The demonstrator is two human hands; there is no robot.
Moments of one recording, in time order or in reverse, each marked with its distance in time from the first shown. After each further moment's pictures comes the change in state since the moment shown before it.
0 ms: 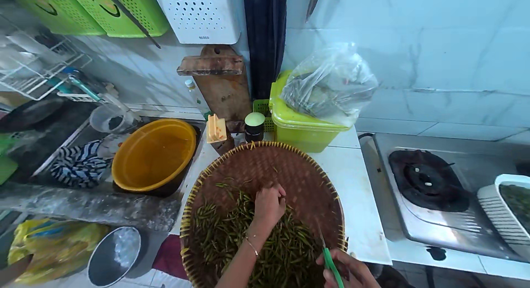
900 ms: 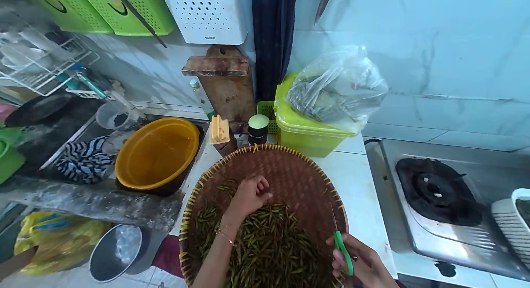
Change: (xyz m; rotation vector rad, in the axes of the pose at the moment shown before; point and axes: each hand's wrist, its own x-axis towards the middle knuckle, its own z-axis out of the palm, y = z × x) left_hand 0.017 -0.062 -0.048 -0.151 0.074 0.128; right_hand 0.030 -0.019 -0.027 0.007 0.102 -0.066
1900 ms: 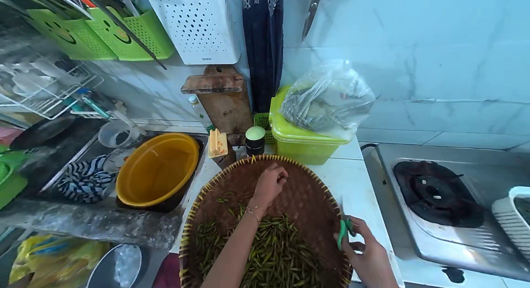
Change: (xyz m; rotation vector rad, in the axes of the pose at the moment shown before) left_hand 0.073 0.049 0.023 0.090 0.064 0.158; right_hand 0.036 0.023 -0.009 -0.556 0.578 -0.194
